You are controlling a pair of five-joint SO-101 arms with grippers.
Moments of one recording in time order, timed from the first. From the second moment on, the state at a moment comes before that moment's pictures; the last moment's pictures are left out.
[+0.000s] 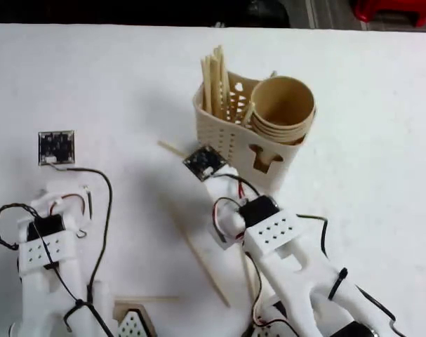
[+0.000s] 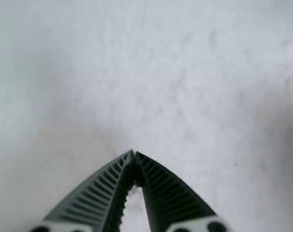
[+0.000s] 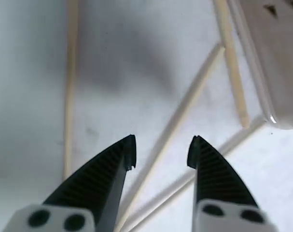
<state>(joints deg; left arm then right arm) -24.7 -47.9 73.1 39.3 -13.0 -34.0 -32.7 55.2 60.9 11.5</state>
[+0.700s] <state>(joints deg) -24.7 -47.9 73.7 39.3 -13.0 -28.2 -1.1 43.3 51.6 12.2</state>
